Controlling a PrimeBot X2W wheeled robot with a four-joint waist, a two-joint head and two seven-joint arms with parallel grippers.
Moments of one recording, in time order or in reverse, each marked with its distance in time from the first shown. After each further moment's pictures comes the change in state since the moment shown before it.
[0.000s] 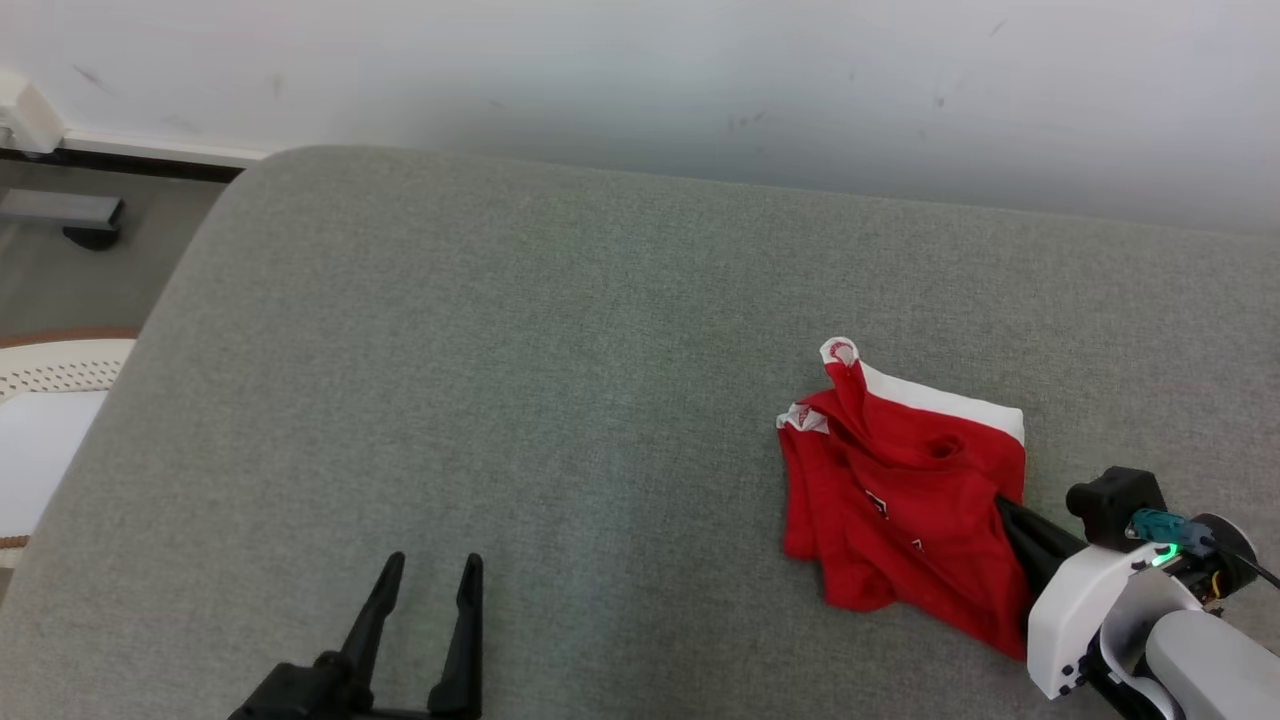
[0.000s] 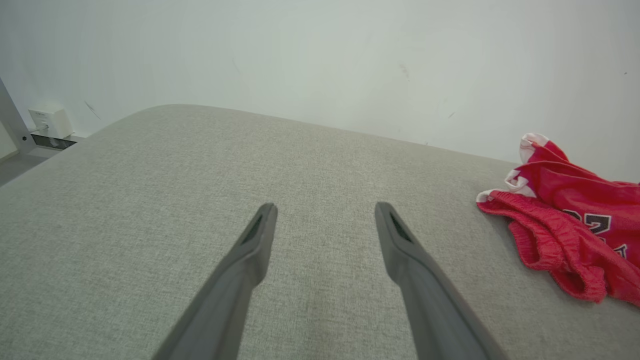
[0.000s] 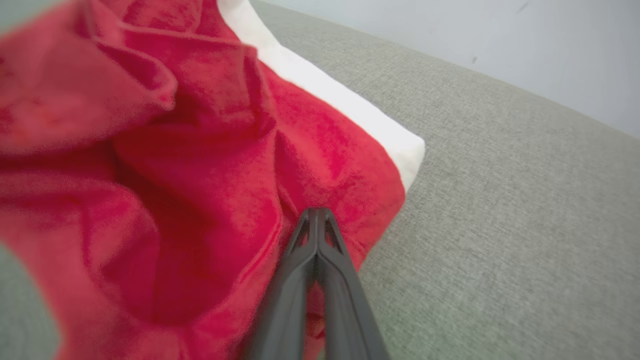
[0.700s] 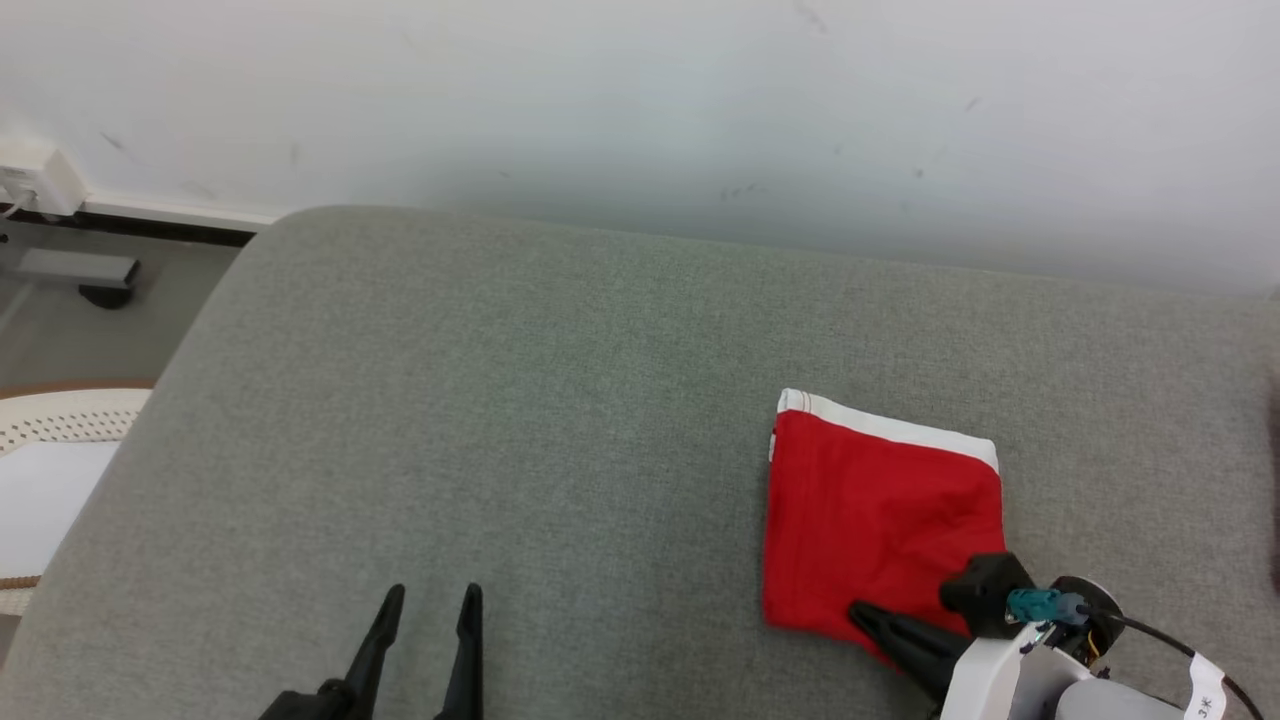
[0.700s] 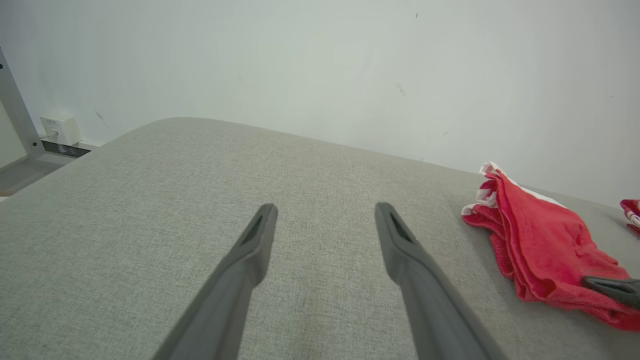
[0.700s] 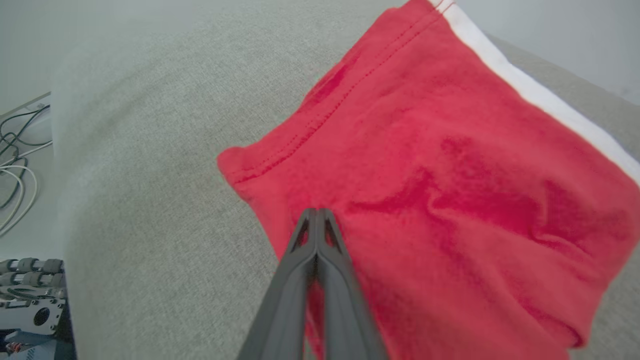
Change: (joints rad) left arm 0.035 0.000 -0.012 0.005 -0.014 0.021 0.000; right arm -0.045 -0.024 0.374 -0.171 0.170 0.000 0.022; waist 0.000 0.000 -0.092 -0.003
